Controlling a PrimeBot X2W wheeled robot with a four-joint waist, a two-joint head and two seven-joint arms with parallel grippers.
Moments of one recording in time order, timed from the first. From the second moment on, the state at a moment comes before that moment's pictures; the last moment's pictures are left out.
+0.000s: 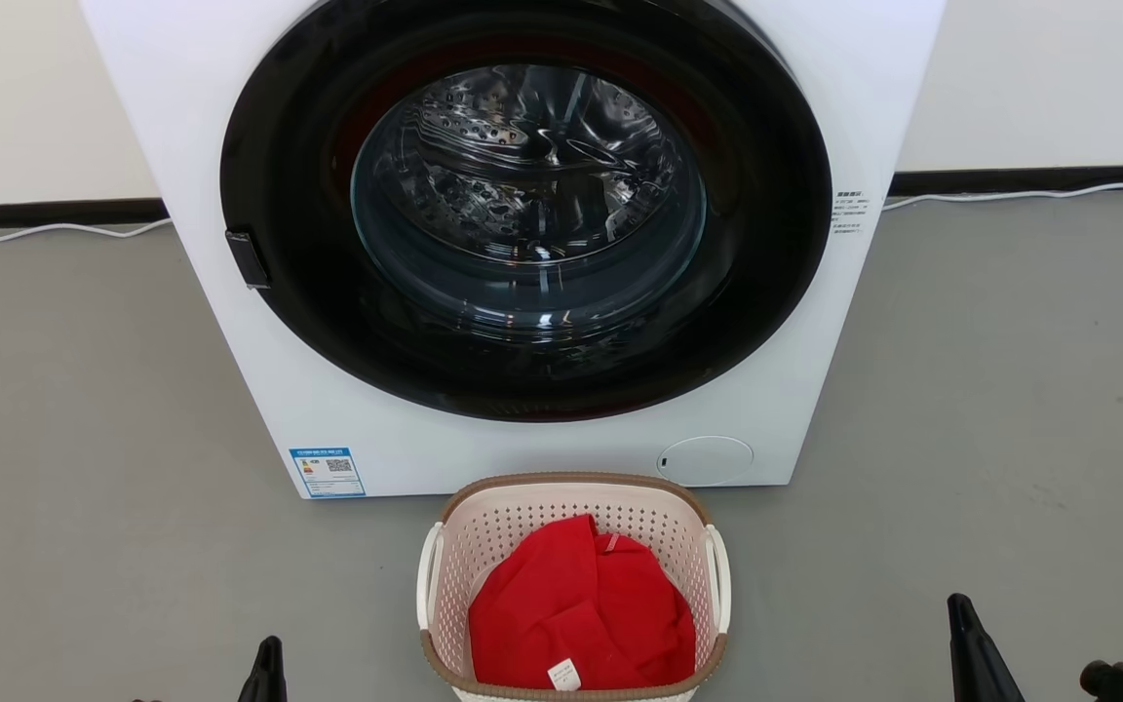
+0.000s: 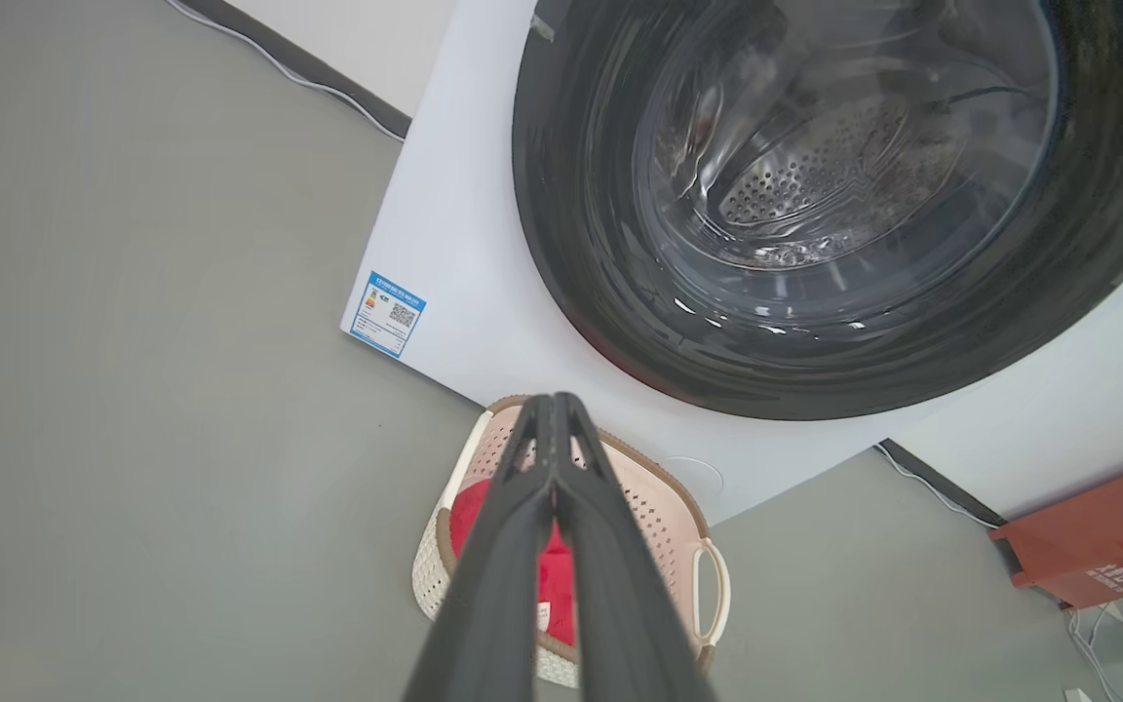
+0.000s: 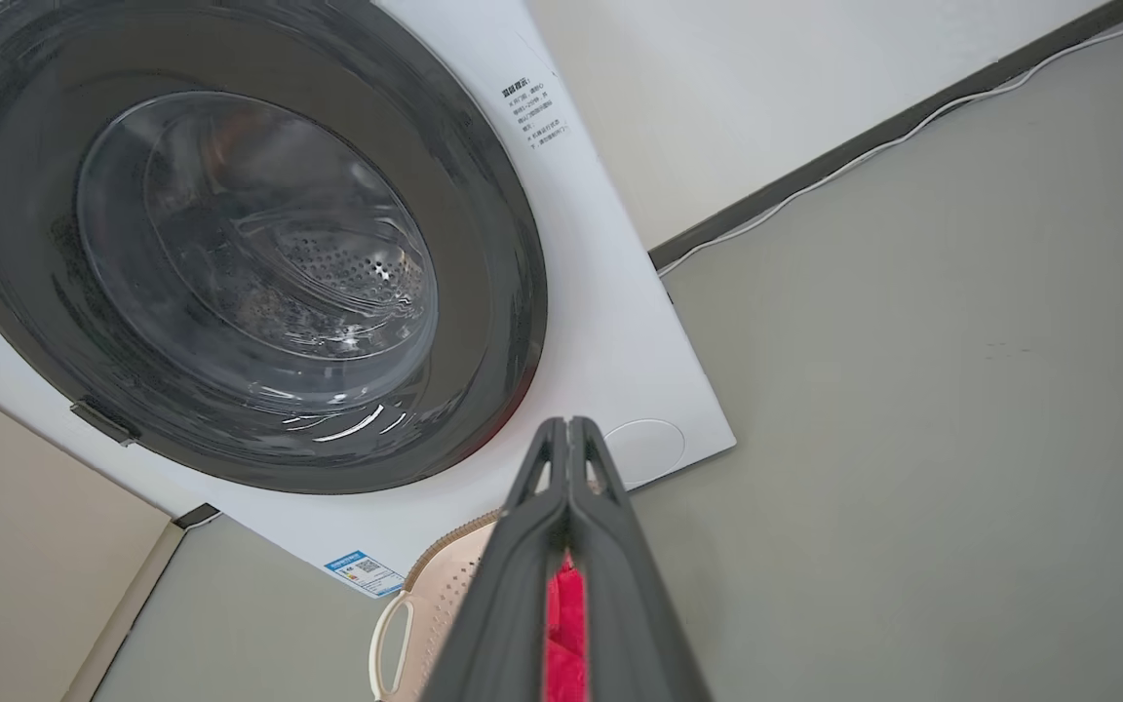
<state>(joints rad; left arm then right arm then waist) 0.15 0.03 0.03 0.25 -0.62 -0.04 -0.15 0.14 -0.04 -0.09 0.25 0.51 0.12 -0.15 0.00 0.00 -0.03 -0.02</state>
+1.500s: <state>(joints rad) 0.05 0.03 0.06 0.26 -1.10 -0.08 -0.03 0.04 -0.04 -0.11 0.26 1.04 0.12 -0.03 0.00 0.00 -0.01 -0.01</state>
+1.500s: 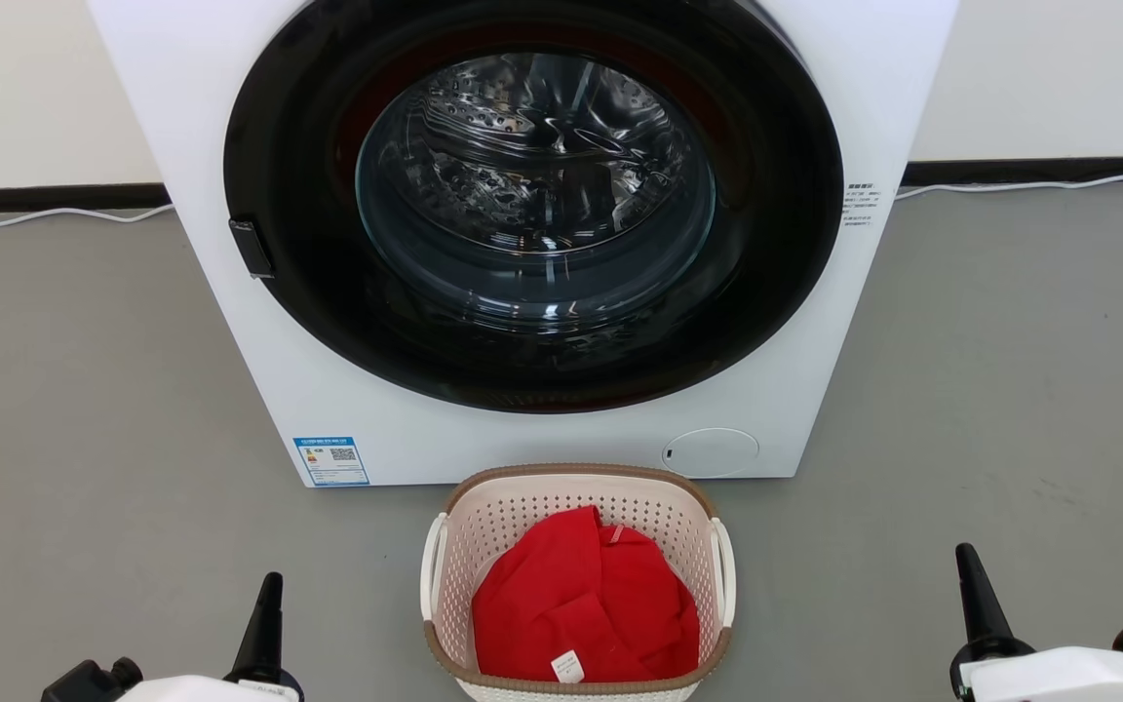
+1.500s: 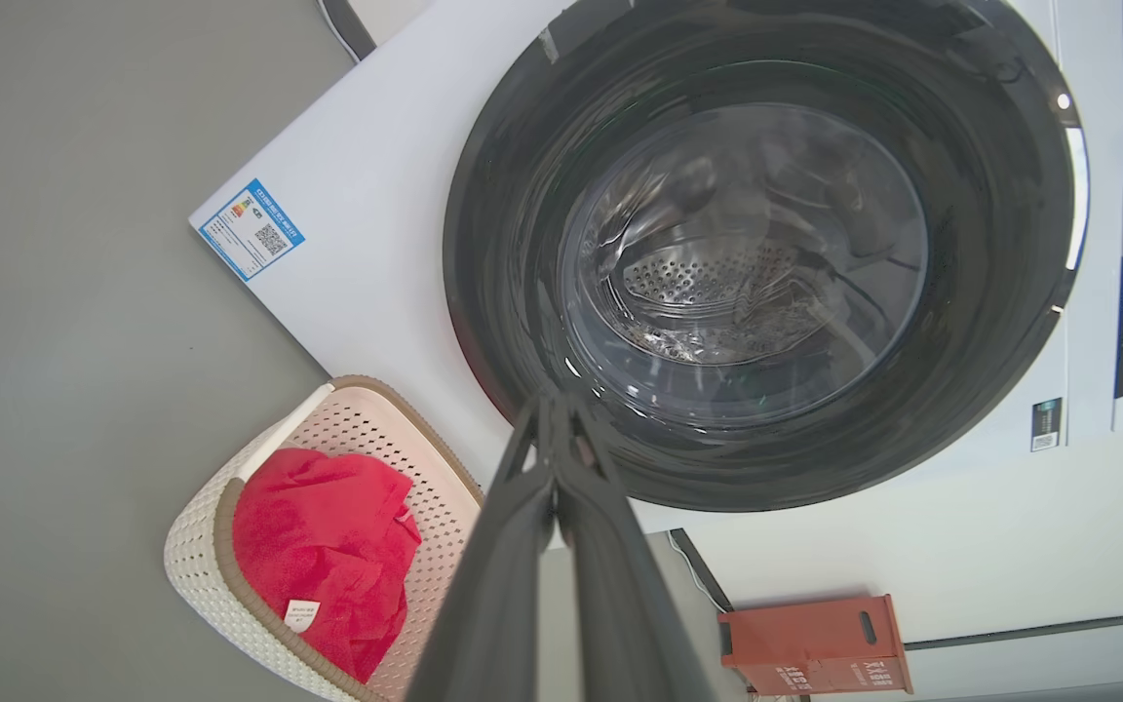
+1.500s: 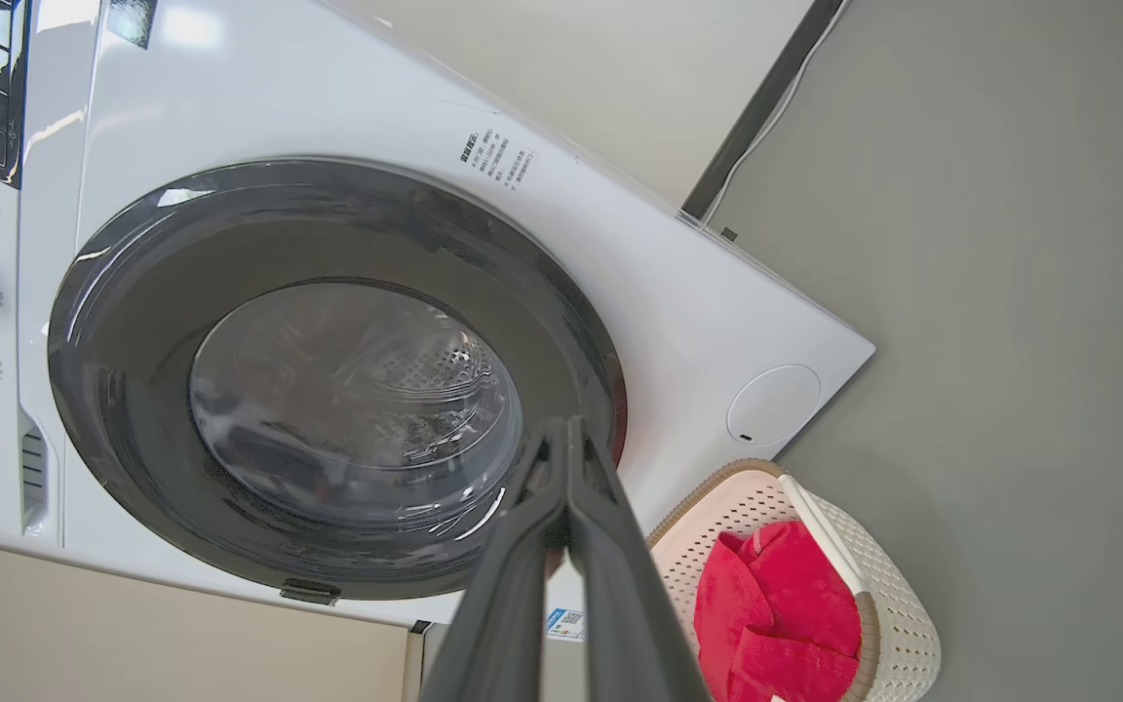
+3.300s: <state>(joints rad) -0.06 0.04 0.08 0.27 -1.60 -0.12 0.11 -0.07 -0.04 -0.13 0.27 1.60 0.12 0.10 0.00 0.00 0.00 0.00</state>
